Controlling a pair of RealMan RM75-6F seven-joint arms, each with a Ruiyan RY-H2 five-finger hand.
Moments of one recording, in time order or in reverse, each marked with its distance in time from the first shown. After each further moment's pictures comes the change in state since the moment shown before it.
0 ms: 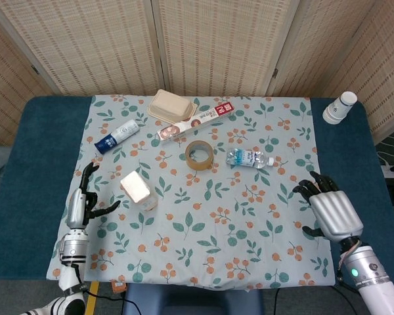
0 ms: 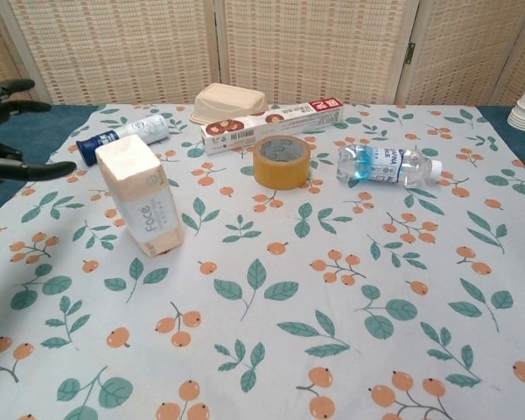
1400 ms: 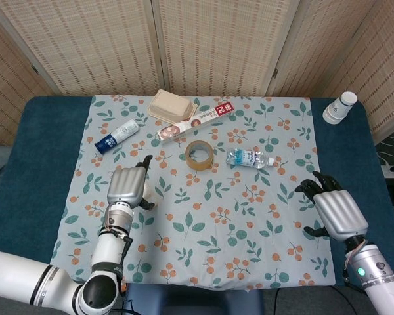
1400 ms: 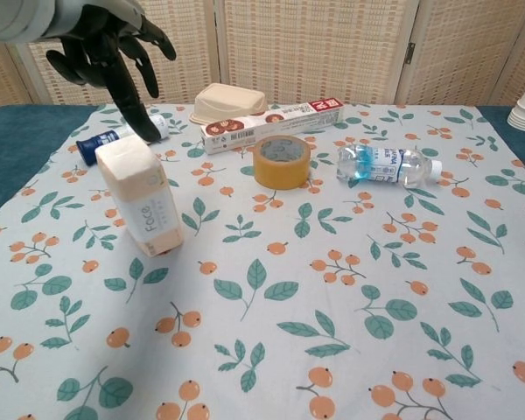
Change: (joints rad) left arm -0.827 0.263 -0.283 -0.723 -1.342 0.311 1.343; right arm -0.002 0.072 0.013 -0.009 -0.009 -0.057 0.117
